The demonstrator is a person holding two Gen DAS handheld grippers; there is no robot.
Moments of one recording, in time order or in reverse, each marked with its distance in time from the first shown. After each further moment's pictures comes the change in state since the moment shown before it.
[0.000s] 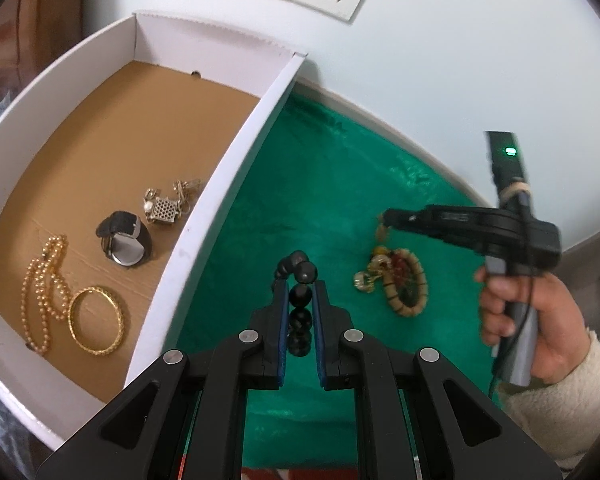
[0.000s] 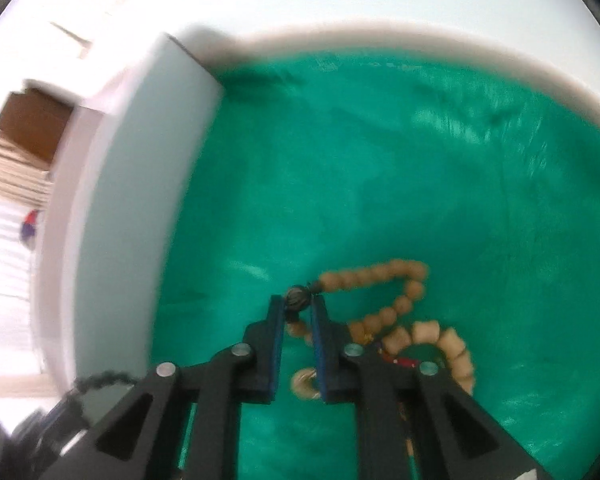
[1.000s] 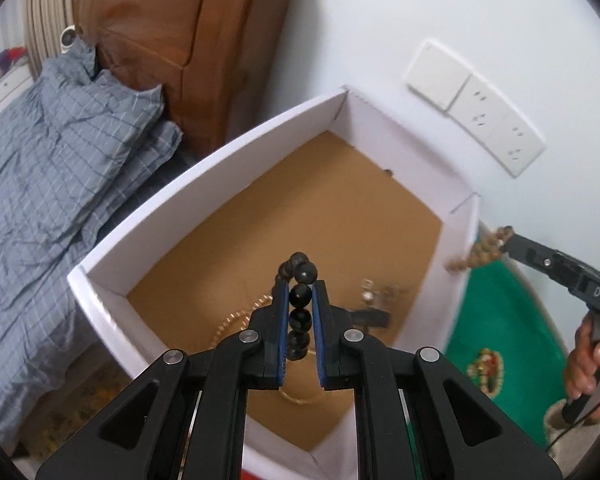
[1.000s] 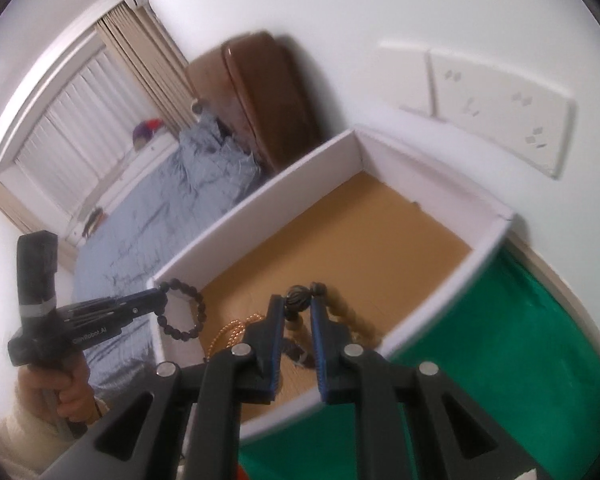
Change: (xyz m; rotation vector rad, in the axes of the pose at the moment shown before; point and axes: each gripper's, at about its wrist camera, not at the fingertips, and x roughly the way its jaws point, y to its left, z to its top) left arm -0.083 0.189 0.028 -0.278 -0.199 0.282; right arm -0.033 0.244 0.028 -0.608 -0.077 0.226
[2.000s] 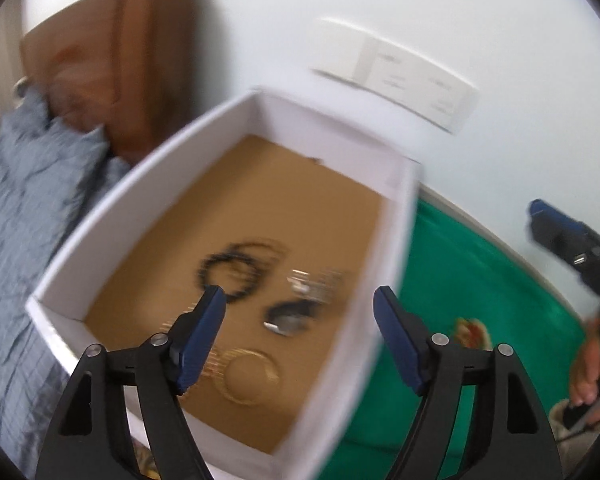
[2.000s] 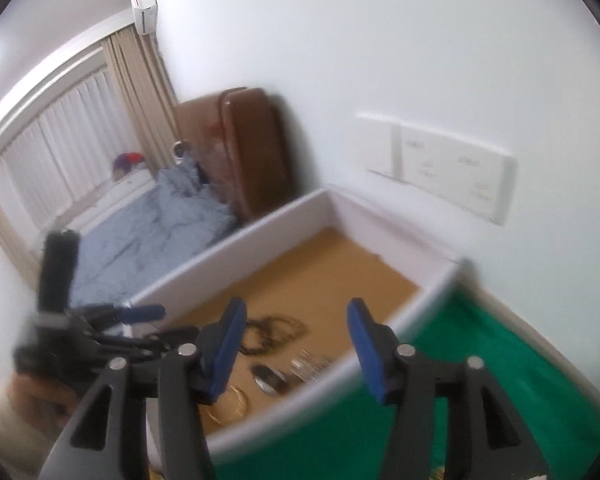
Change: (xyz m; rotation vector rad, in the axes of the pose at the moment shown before) left arm -0.024 -0.094 -0.039 0.227 -0.032 -0.104; right arm -0.109 0.011 -0.073 -0.065 -0.278 -0.217
